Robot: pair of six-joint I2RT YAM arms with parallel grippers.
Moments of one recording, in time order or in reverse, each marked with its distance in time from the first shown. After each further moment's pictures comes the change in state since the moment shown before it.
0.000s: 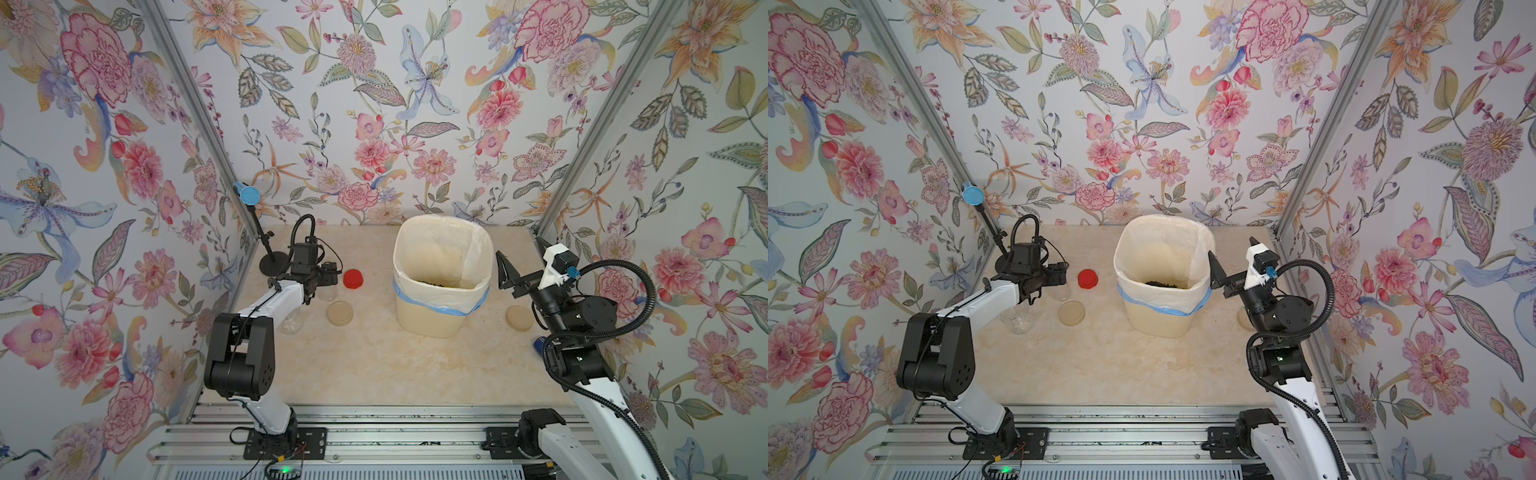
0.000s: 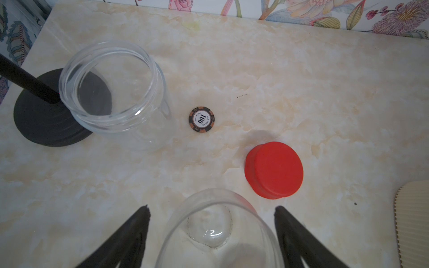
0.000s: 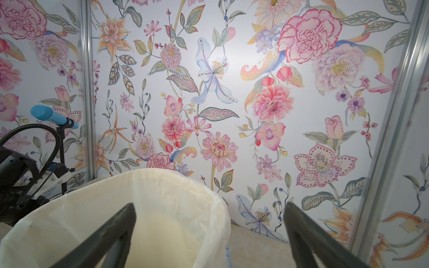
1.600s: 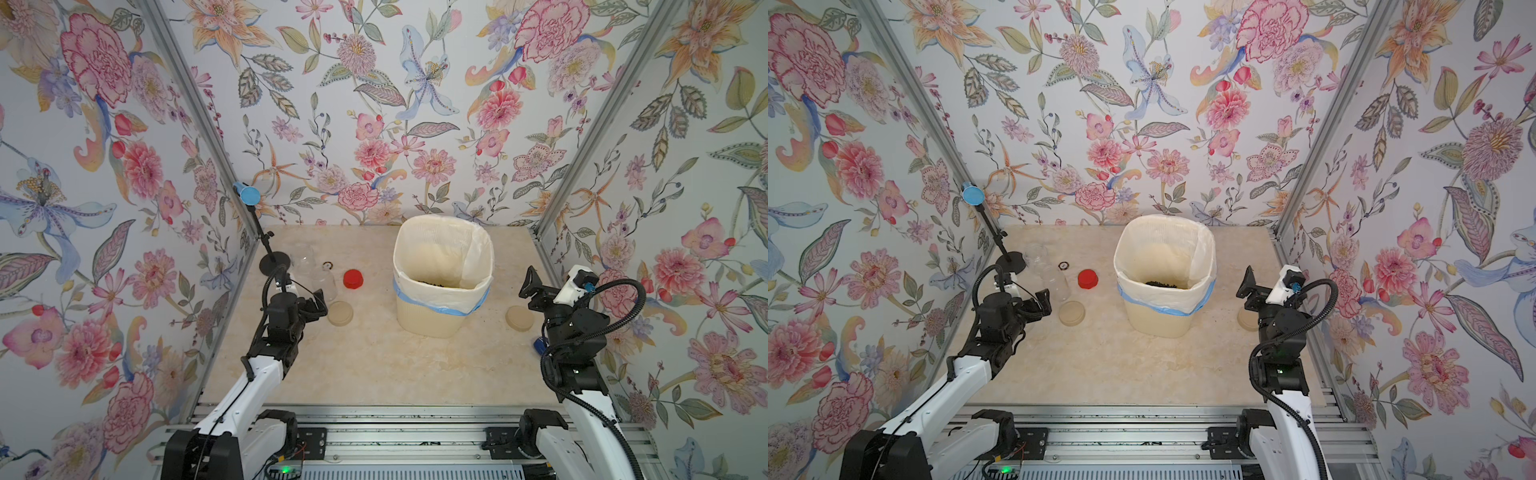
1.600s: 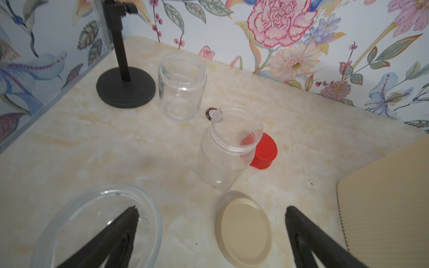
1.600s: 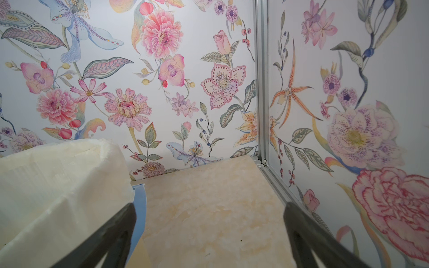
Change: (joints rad) left arm 0.001 -0.646 -0.660 0.273 -0.037 -0.179; right arm -0.175 -0.082 -0.195 -0.121 0.319 0.192
